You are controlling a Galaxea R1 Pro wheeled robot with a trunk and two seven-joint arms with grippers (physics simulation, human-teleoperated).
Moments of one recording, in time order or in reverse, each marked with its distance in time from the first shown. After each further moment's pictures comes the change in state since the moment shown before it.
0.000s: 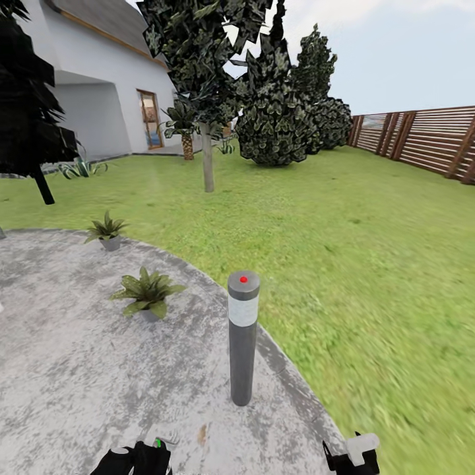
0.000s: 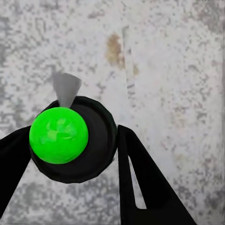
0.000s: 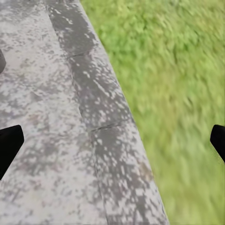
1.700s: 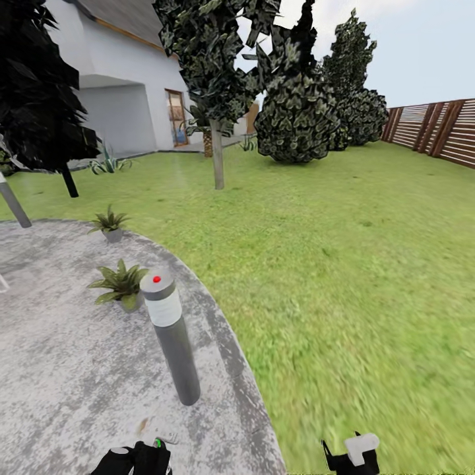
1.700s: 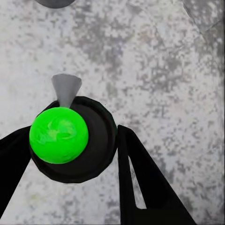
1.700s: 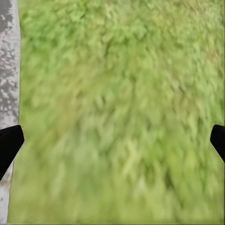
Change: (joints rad) left arm 0.000 0.000 0.002 0.000 0.000 0.000 0.000; right arm 0.000 0.000 0.000 0.000 0.000 0.000 0.001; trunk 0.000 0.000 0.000
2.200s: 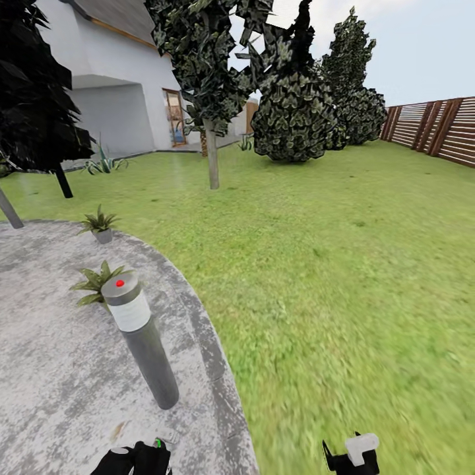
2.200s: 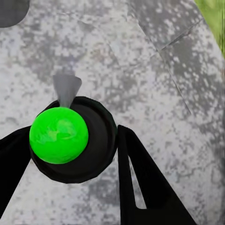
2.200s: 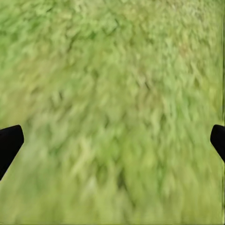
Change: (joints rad) left arm 0.000 0.000 0.000 0.000 0.000 0.000 0.000; right arm 0.000 0.000 0.000 0.000 0.000 0.000 0.000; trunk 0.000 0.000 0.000
